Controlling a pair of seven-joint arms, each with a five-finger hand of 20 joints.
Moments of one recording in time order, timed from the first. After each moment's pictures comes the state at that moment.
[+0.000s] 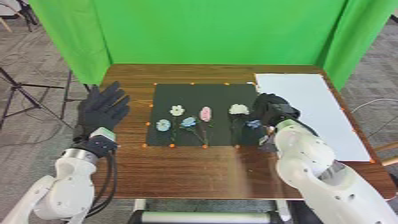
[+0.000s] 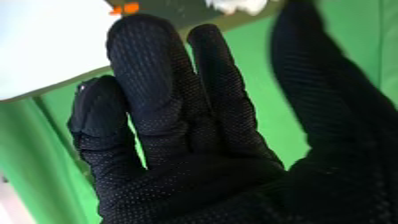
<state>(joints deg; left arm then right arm) 111.6 -54.0 -88.1 -116.0 23.2 12.4 10.2 -84.0 -52.9 61.3 -112.2 -126.0 -6.4 39.0</state>
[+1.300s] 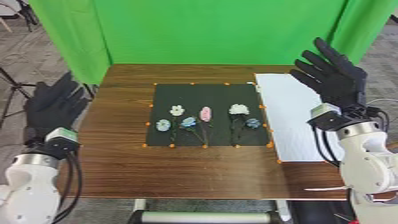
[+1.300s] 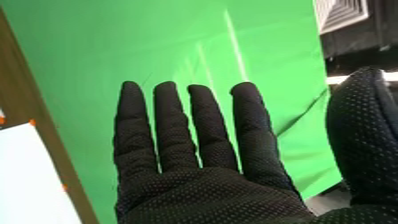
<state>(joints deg) 122.6 -49.3 -101.6 -119.8 21.3 13.3 17.7 -102.2 -61.6 97.3 -113.9 -44.2 -2.7 -3.1</state>
